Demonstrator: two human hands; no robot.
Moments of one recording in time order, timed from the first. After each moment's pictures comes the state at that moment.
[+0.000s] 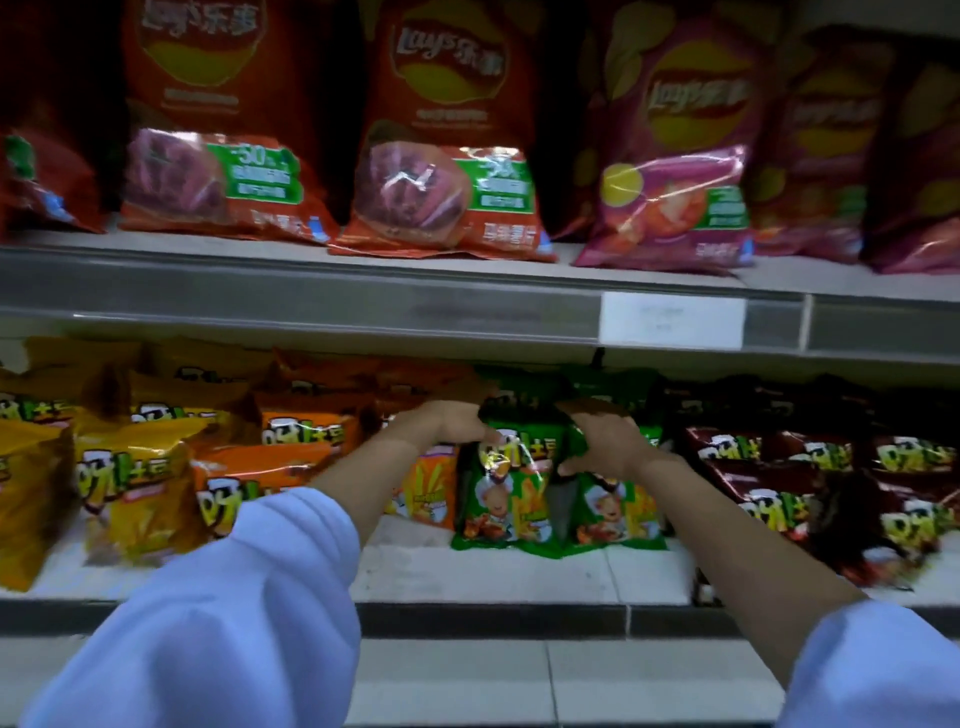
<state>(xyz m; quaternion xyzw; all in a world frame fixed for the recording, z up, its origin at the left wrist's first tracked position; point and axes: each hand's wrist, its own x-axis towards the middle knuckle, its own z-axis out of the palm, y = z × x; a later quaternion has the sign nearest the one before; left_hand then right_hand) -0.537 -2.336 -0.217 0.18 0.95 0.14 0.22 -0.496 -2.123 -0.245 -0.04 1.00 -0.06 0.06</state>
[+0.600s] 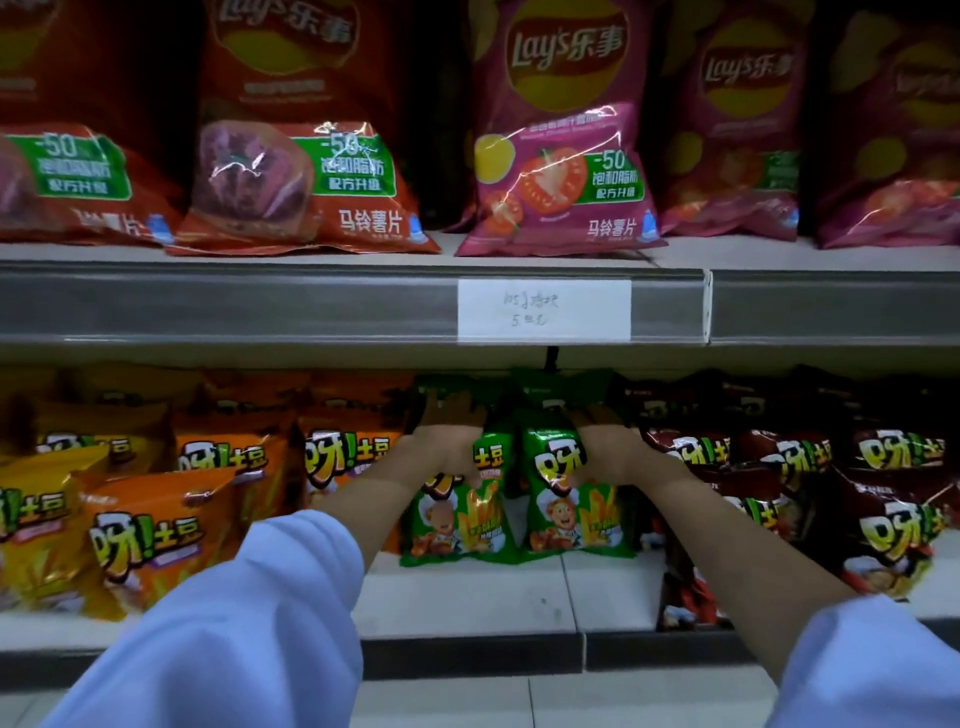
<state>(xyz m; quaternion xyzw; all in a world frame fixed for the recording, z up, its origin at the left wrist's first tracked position) -0.559 -2.255 -0.260 0.25 0.96 -0.05 0.09 -0.523 -2.039 -0.276 -0.02 0.99 -0.09 0.10</state>
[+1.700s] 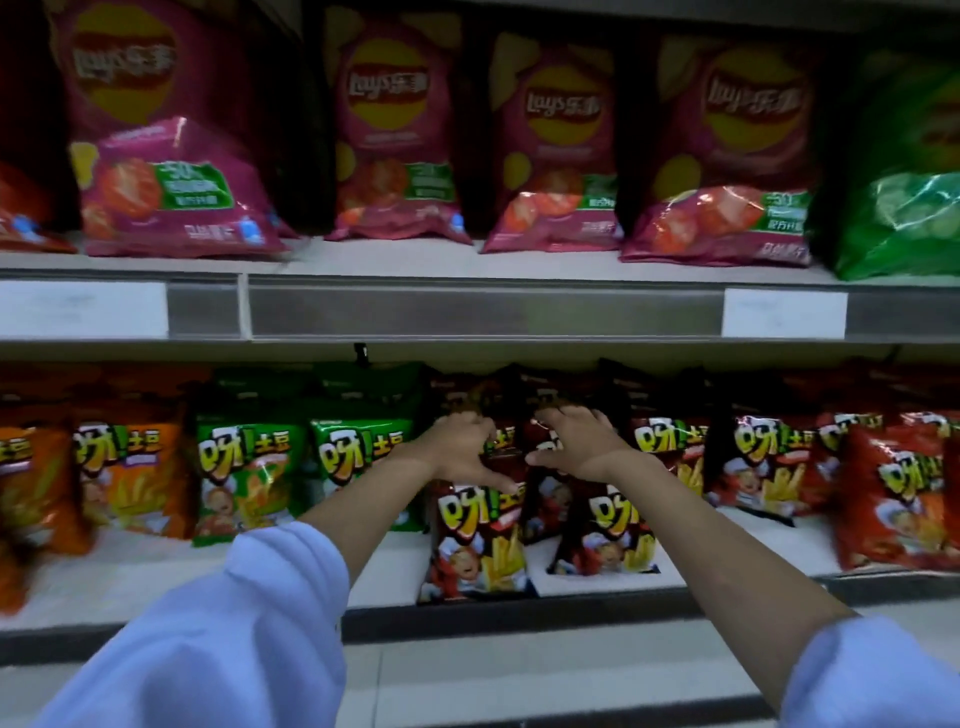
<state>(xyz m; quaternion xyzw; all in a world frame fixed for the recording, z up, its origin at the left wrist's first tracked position) -0.483 -1.995 -0.249 0.32 0.94 0.07 0.12 -0.435 -1.812 -0.238 -0.02 0.99 -0.08 0.07</state>
